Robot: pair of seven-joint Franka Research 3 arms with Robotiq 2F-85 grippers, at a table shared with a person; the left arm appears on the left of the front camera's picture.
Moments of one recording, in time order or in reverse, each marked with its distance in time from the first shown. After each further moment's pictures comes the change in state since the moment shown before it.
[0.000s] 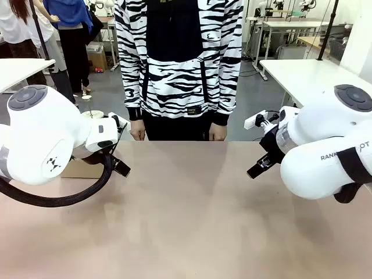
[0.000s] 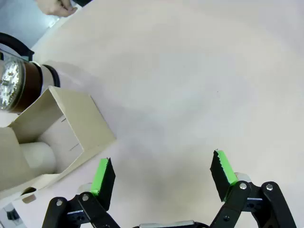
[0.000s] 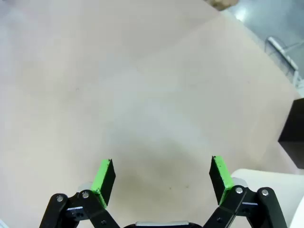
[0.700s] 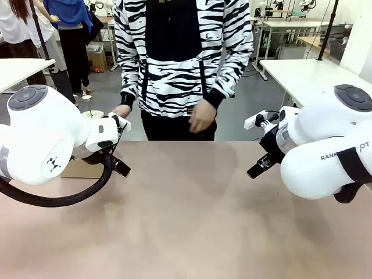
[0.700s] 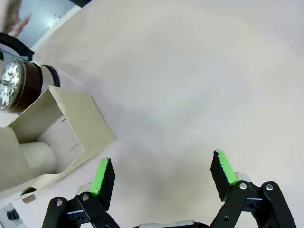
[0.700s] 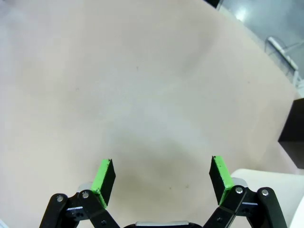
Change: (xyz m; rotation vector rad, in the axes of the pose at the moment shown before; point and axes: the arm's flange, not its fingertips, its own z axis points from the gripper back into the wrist) left arm 0.000 0.000 0.000 0.000 0.000 0.000; right arm 0.000 0.000 0.000 0.000 0.000 0.001
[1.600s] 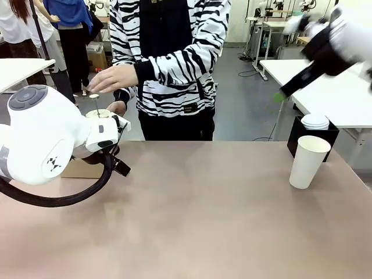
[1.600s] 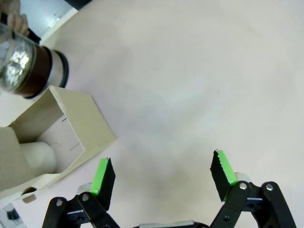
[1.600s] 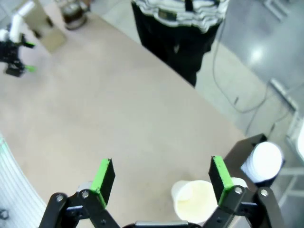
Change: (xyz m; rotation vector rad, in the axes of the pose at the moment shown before) left arm 0.000 0.000 0.000 0.001 0.000 0.001; right arm 0.082 -0.133 0.197 0.153 -0.199 0.045
